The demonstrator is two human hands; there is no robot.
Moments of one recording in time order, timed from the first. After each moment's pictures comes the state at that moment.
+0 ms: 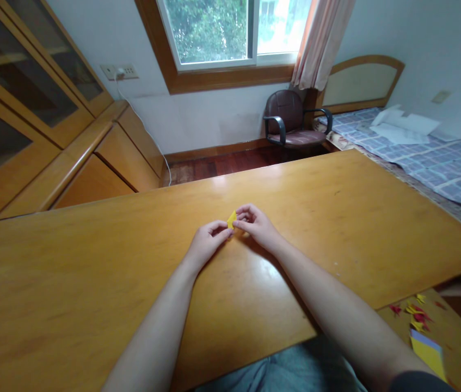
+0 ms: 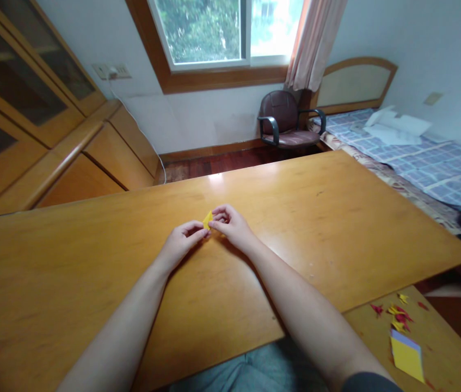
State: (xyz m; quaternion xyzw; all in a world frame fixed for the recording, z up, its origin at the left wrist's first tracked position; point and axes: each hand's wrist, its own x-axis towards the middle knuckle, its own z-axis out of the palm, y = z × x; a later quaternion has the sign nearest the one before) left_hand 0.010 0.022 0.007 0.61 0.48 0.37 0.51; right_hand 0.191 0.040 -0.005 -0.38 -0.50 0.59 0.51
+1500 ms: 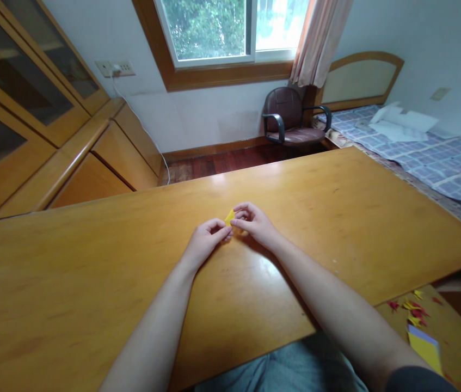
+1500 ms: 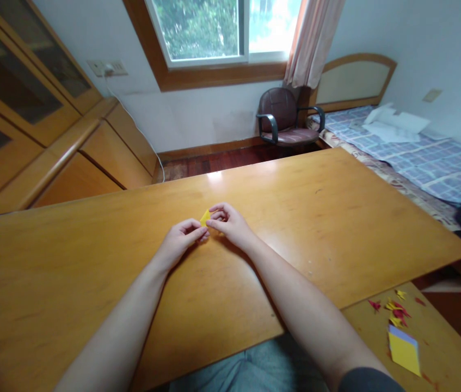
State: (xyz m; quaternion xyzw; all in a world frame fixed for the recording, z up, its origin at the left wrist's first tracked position) left_hand 0.011 0.020 0.008 0.58 0.47 0.38 0.55; right_hand 0.191 0.038 0.000 -0.37 -0.49 0.61 0.50
